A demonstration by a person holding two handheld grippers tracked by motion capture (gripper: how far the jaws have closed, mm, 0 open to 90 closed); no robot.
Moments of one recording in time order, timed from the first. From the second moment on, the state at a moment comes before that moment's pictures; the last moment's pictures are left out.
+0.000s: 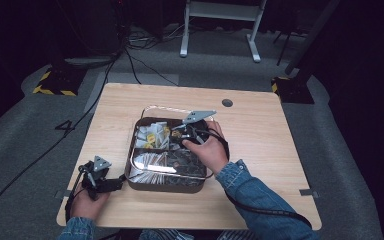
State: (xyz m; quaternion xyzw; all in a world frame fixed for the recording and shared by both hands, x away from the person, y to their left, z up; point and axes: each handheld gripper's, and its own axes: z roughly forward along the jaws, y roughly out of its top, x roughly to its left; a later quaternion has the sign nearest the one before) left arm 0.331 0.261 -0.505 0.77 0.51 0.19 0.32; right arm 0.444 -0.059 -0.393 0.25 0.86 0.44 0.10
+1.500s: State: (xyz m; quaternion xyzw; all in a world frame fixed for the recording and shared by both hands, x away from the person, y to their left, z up) left arm 0.332 0.261 -0.505 0.77 0.51 0.19 0.32; right arm 0.444 -0.027 -0.439 0.23 0.88 0.40 0.10
